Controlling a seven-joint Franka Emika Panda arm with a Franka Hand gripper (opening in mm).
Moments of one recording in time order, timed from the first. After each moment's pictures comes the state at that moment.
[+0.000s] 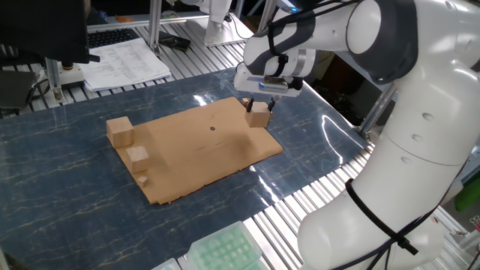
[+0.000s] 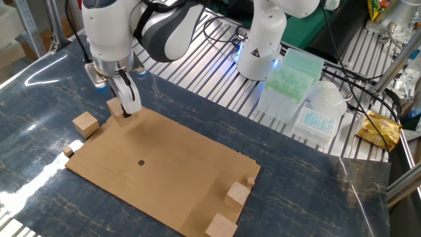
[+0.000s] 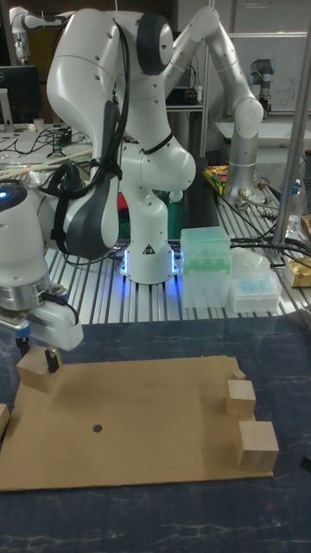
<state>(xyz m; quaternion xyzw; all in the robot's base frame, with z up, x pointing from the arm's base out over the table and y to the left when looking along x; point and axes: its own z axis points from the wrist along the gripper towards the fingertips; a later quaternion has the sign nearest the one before) 0.513 -0.206 0.167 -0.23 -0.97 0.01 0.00</state>
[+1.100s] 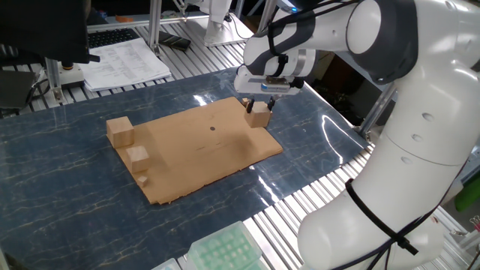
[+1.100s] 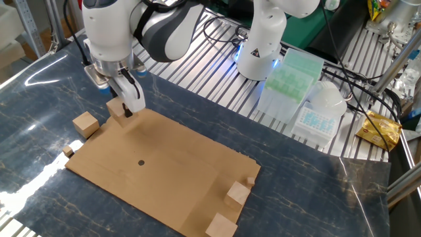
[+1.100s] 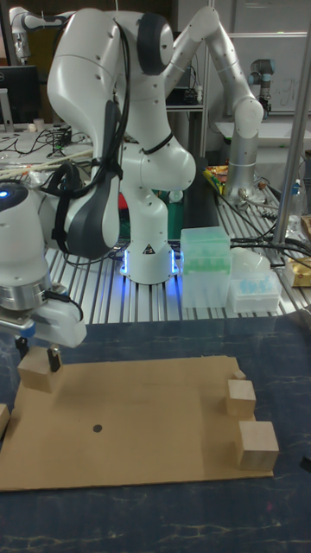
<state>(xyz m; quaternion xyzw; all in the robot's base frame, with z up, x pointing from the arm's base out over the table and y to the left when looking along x) 0.513 -0.205 0.167 -0.17 -0.98 0.01 0.00</state>
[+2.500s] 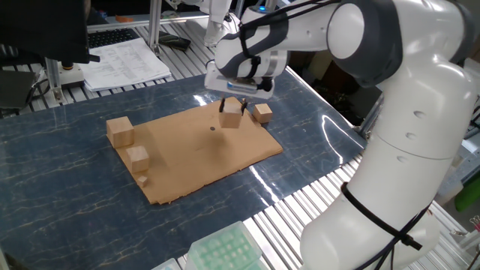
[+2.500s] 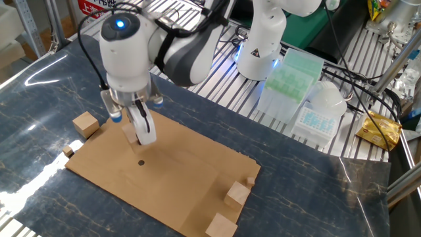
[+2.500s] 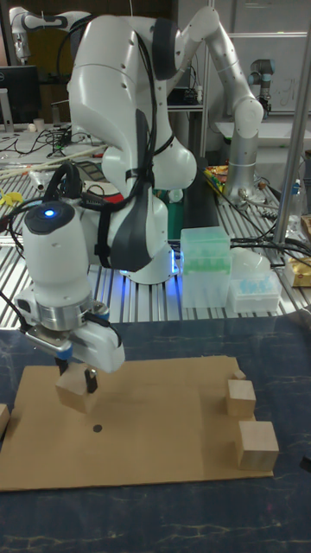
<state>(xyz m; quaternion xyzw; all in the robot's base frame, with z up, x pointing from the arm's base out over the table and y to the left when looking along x) 0.554 -0.124 0.150 -0.27 -0.96 0.00 0.00</state>
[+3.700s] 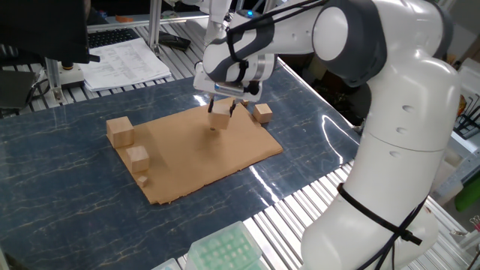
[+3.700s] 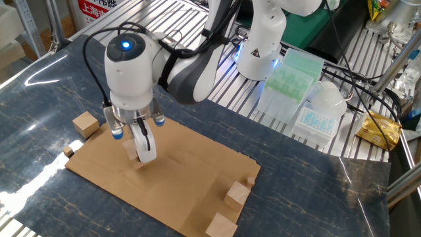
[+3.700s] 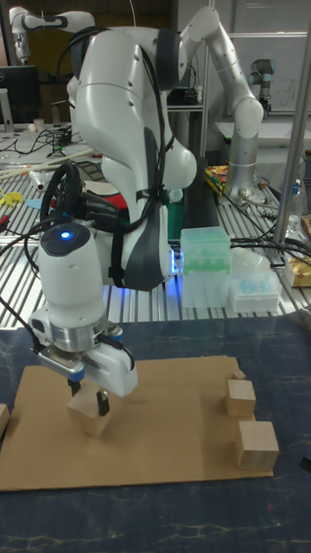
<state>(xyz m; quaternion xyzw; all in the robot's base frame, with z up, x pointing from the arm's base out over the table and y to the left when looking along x) 0.577 -0.105 0.126 -0.28 -0.96 -0.01 -0.02</state>
